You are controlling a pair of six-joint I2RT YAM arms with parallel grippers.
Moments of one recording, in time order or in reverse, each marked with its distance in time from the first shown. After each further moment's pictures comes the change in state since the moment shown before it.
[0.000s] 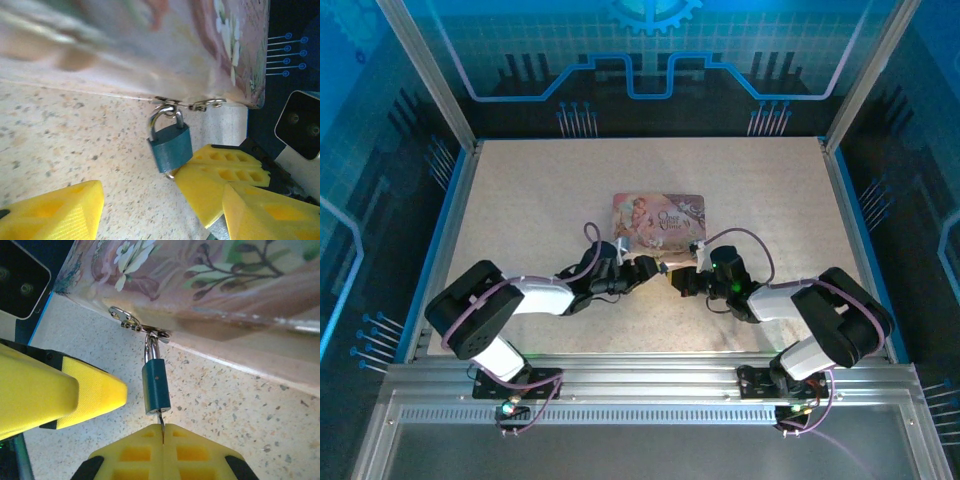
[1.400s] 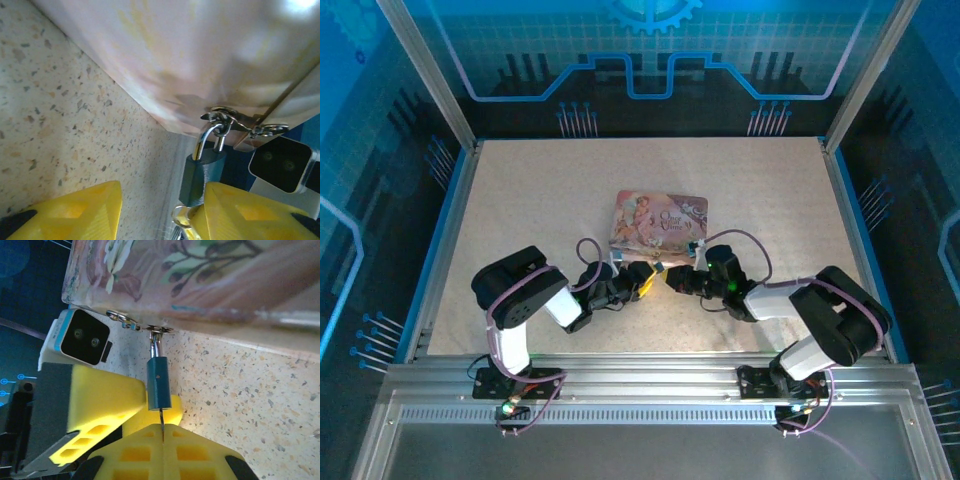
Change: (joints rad) left arm -0.040 0.299 -0.122 0.622 -0.093 -0.388; right arm 0.036 0.015 0.028 -0.006 -0.003 0.251
